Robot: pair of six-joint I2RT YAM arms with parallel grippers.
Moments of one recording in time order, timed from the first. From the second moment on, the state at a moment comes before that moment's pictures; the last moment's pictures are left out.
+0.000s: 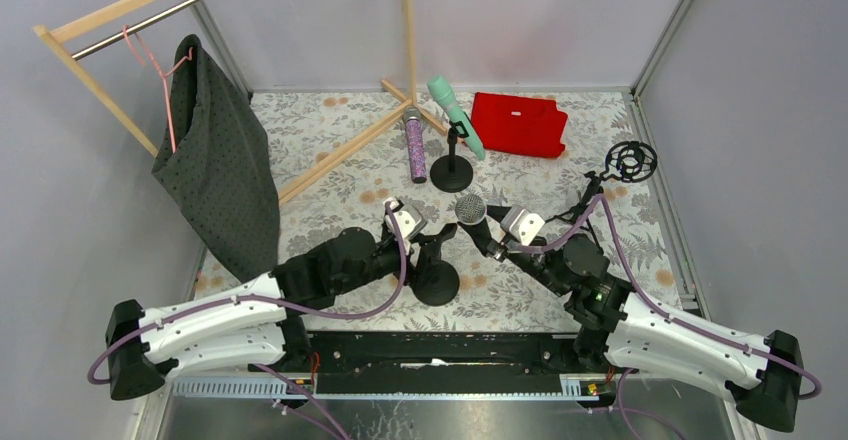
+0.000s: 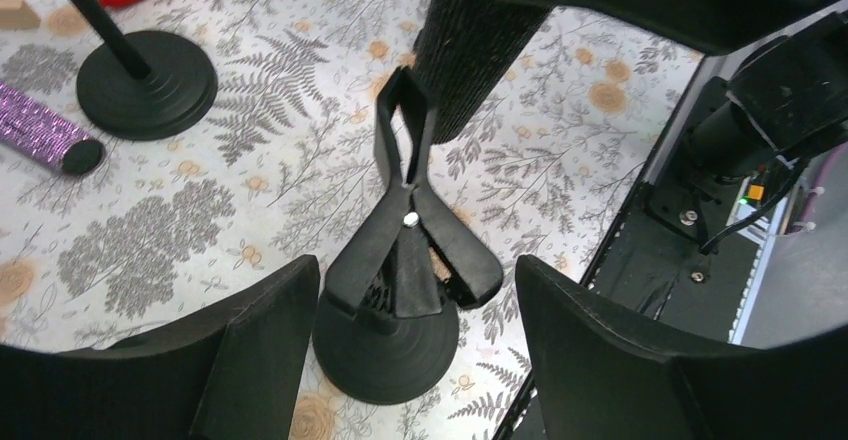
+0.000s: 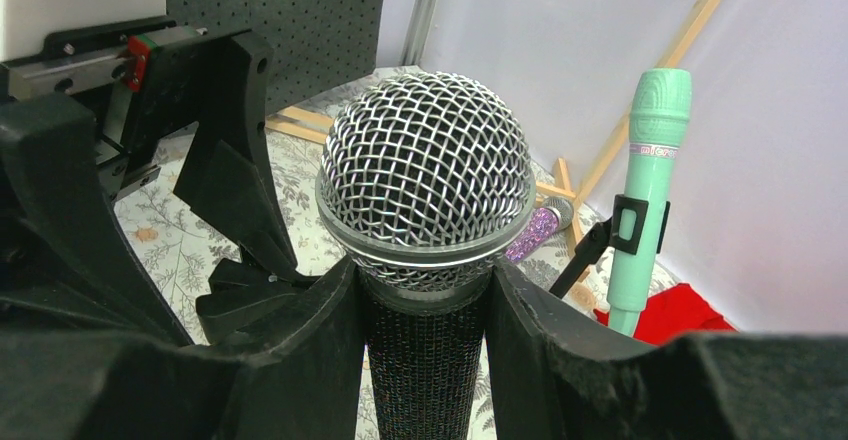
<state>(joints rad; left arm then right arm) -1.12 0.87 0.65 -0.05 -0.09 -0.17 1.04 0.69 0.47 0.37 0.11 -0.30</state>
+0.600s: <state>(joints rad) -1.13 0.78 0.65 -0.22 -0.27 -0.18 1.04 0.71 0.47 0.38 0.09 -0.29</state>
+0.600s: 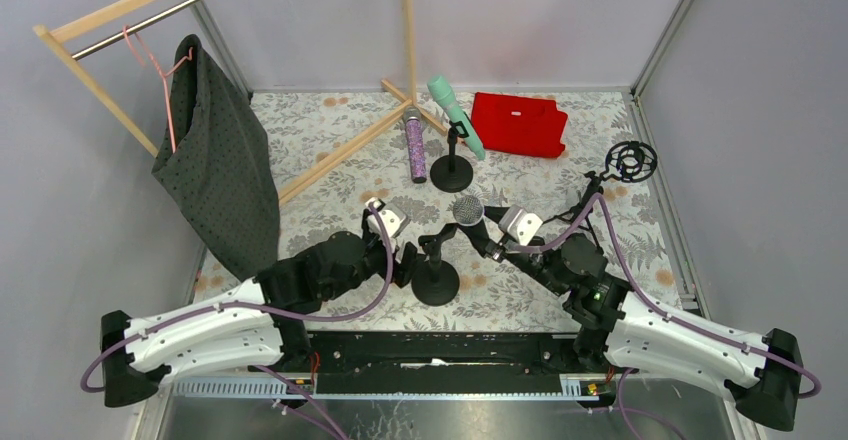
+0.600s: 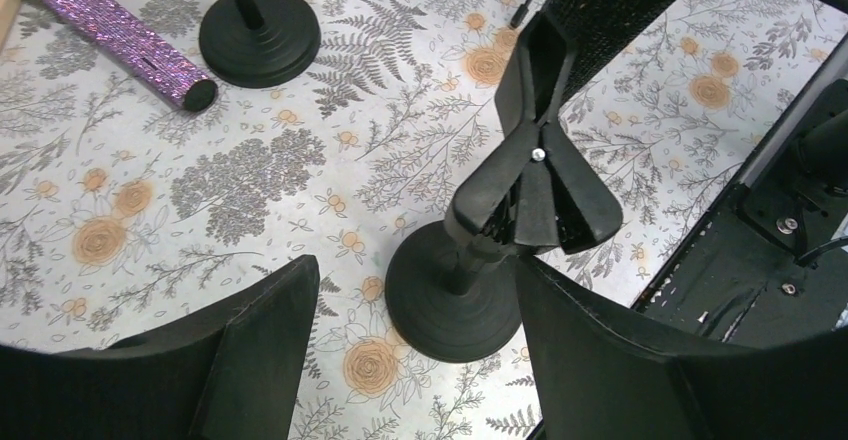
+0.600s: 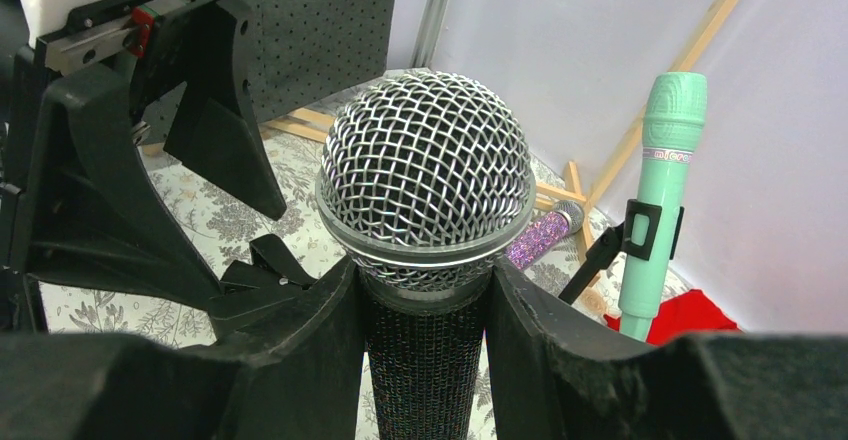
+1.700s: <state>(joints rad) -1.24 1.03 0.16 0.83 -0.36 -0.23 1.04 0.56 0.44 0.34 0.14 -0.25</state>
